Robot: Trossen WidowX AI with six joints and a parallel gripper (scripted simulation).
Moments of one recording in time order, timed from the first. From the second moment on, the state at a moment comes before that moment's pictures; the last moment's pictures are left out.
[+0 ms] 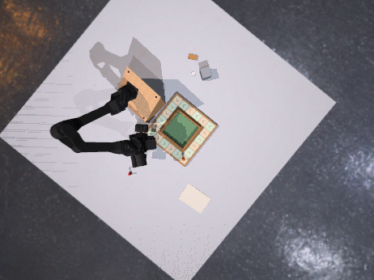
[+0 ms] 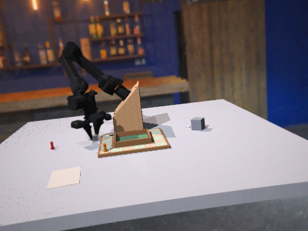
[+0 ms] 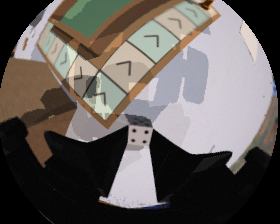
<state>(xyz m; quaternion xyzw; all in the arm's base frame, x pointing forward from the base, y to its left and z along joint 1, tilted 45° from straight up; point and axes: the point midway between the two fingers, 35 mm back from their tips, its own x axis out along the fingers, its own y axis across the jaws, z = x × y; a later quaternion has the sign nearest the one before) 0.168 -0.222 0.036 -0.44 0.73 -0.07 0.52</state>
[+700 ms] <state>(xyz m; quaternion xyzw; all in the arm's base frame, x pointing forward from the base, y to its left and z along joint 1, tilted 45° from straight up) 0.177 -0.153 0.093 -0.43 0.73 -0.06 0.53</state>
